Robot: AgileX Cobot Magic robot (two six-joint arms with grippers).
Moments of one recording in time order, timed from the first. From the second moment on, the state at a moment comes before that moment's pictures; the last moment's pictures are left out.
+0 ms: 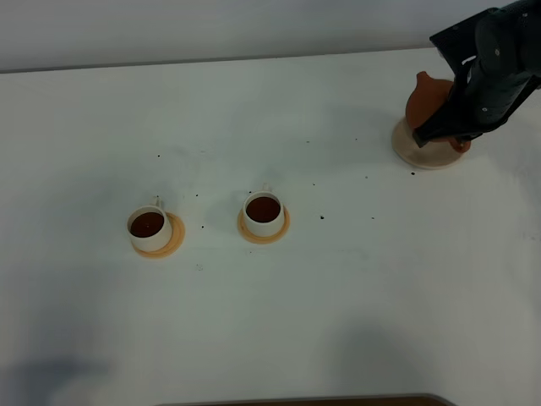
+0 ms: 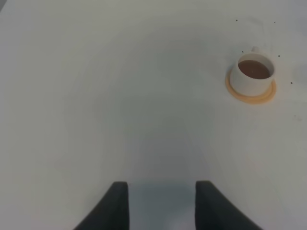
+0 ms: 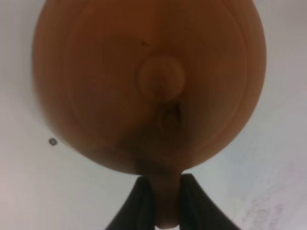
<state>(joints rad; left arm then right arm) 0.11 0.00 -0.46 0.02 1.06 -0.04 0.48 2.05 -1.47 -0.22 0.74 -0.03</state>
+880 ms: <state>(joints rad) 0.11 0.00 -0.46 0.02 1.06 -0.04 0.48 2.10 -1.47 -0.12 0.72 -0.08</state>
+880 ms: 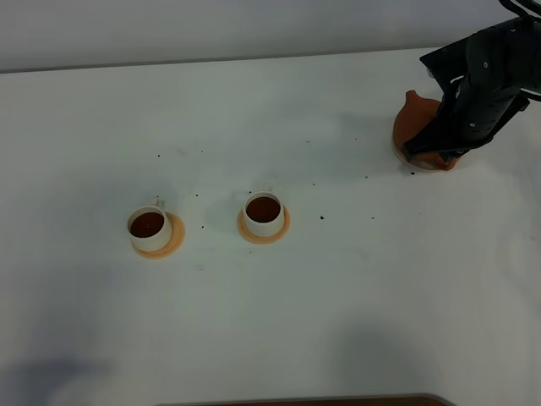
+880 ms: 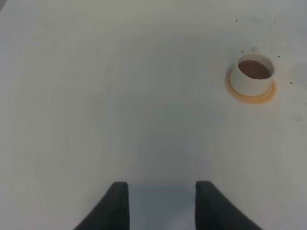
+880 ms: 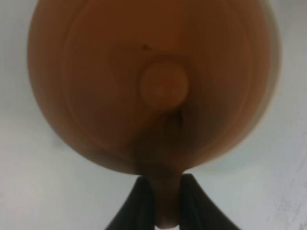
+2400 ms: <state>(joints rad) 0.11 0.00 -0.46 0.02 1.06 -0.04 0.56 1.41 -0.99 0.01 1.21 0.03</state>
